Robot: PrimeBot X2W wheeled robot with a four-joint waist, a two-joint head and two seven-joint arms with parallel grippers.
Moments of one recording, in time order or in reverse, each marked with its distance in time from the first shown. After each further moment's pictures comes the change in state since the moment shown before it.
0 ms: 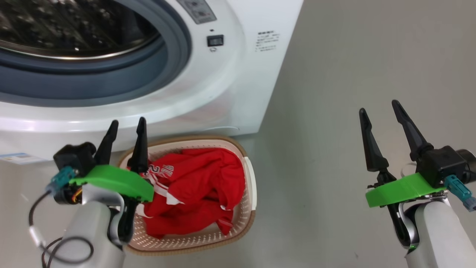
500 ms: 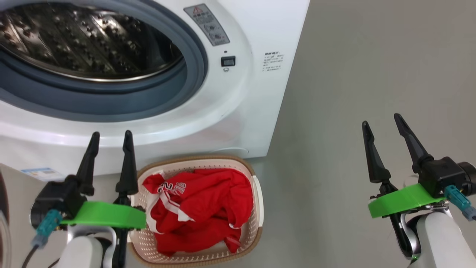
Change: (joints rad) left arm 0.242 -0.012 0.112 -0.374 0.177 0.045 -0.004; right arm 0.042 0.001 -0.016 0.009 -0.012 0.000 0.000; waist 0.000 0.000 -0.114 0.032
